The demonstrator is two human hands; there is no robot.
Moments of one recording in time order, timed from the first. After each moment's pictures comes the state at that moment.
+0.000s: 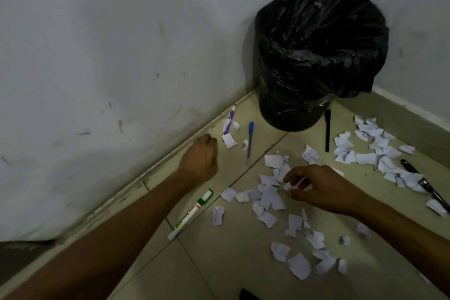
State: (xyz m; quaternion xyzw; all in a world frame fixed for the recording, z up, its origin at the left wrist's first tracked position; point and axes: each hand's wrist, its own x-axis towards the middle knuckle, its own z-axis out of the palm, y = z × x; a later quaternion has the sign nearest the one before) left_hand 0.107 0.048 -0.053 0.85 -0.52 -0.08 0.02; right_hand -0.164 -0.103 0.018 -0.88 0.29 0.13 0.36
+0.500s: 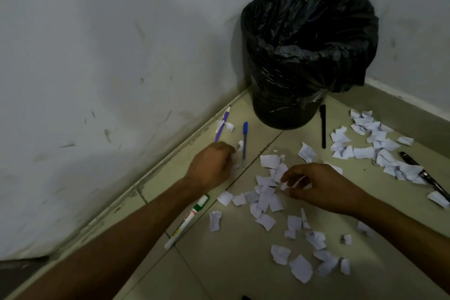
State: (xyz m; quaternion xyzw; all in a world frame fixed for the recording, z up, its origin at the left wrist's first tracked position) left_hand 0.070 0.028 -0.034 0.82 -0.55 -0.13 0.10; right_hand -0.167 -0.105 0.013 -0.86 0.30 0.11 0.40
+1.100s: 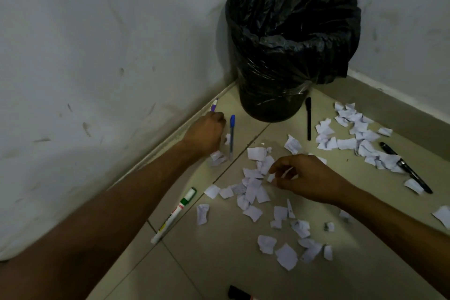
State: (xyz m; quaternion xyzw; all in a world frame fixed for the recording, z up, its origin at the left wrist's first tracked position) left_hand 0.092 -0.033 -0.030 0.80 -0.60 -0.05 -0.01; right_hand -0.170 -0.108 0.007 -0.86 0.31 0.10 0.40
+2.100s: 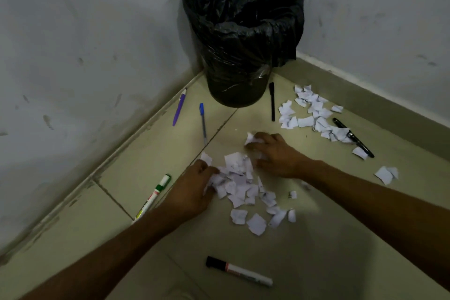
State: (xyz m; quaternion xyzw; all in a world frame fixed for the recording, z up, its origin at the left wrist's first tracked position) left_hand -0.017 0.088 -0.044 0.75 -0.61 -0.22 0.14; right_hand -0.197 -0.120 -0.029 -0.92 0.26 0.16 0.23
